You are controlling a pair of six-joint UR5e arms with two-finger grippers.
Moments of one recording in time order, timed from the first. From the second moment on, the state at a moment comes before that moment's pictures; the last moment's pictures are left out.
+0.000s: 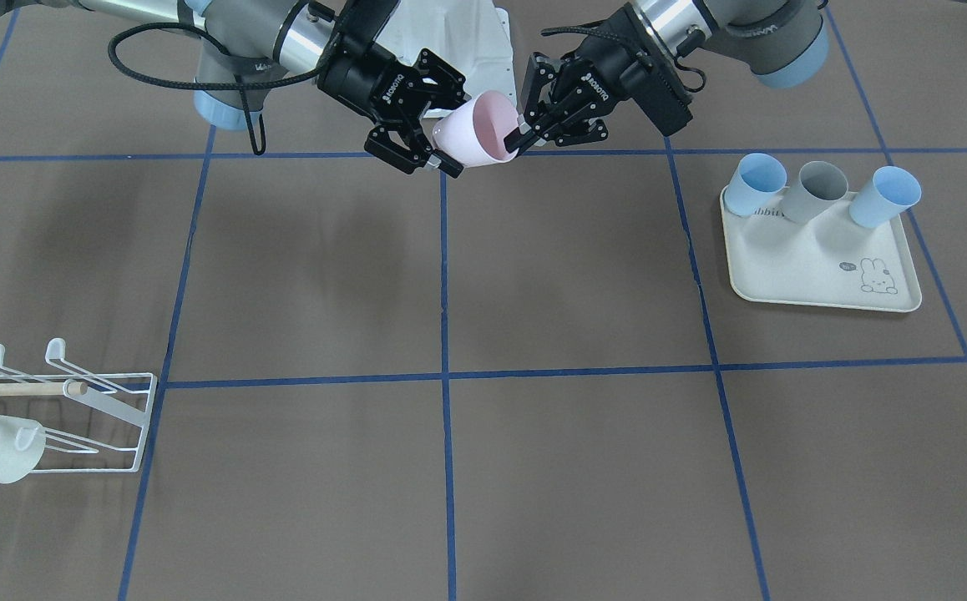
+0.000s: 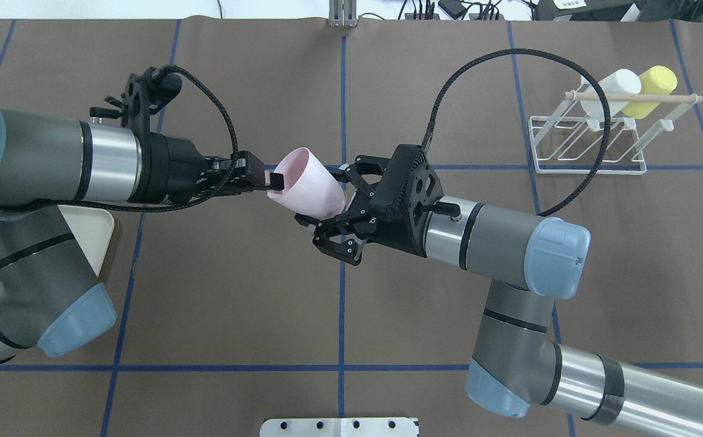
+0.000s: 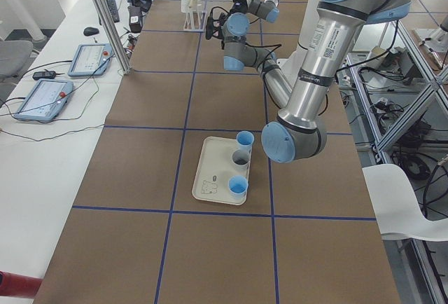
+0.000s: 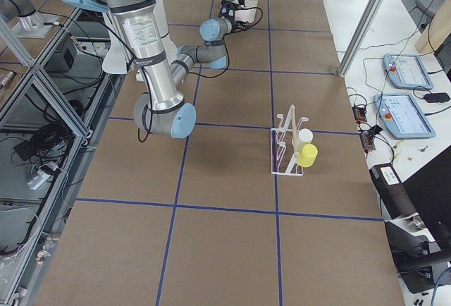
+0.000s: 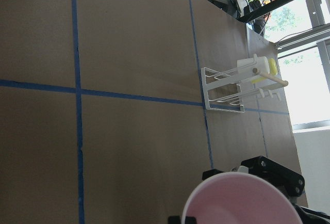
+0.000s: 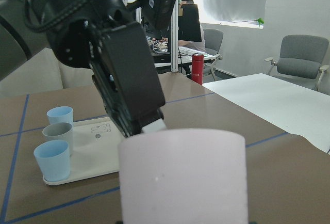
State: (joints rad) left arm -0.67 -1.97 -1.95 -2.43 -2.01 -1.49; right arm 0.42 -1.08 1.75 -0.35 1.54 0.32
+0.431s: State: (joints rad) left arm -0.68 -1.97 -1.96 -2.43 -2.00 -1.48; right arm 0.42 -1.09 1.75 -0.35 1.54 0.32
